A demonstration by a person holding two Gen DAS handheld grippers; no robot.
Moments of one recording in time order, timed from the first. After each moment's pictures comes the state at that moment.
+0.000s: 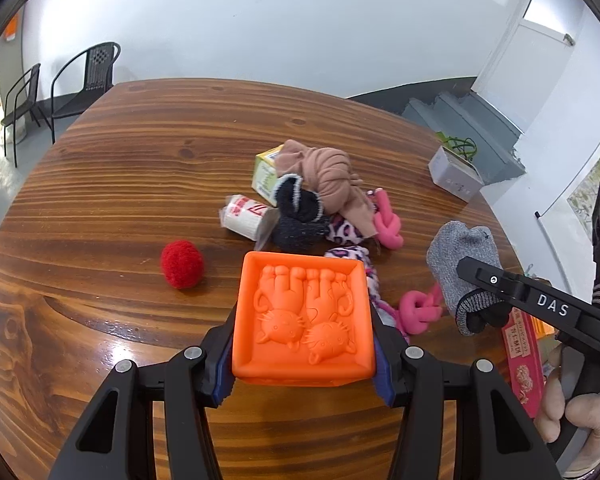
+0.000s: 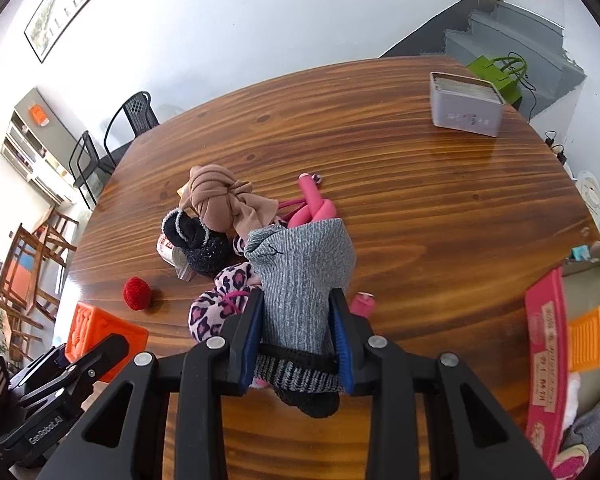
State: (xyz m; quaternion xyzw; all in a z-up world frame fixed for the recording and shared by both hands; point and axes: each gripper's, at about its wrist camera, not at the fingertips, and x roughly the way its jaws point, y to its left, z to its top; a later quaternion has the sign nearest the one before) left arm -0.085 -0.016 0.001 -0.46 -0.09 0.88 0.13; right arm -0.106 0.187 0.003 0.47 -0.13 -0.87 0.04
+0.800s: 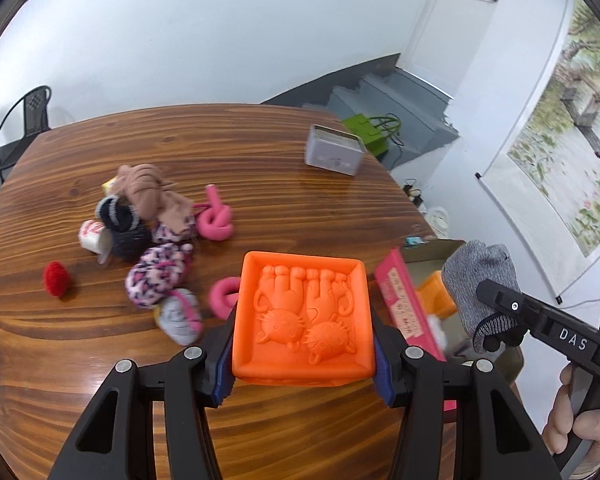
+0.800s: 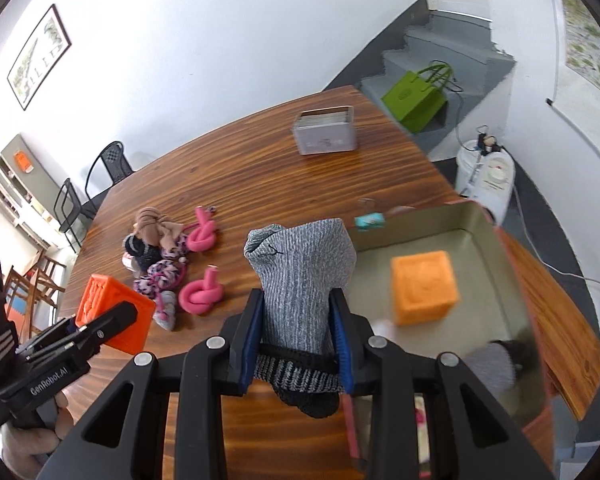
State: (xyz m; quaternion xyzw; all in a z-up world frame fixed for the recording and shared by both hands) left arm -0.028 0.147 0.045 -0.43 -0.05 0.87 0.23; right arm 0.020 0.342 0.051 0.42 -0.16 -0.89 -0.02
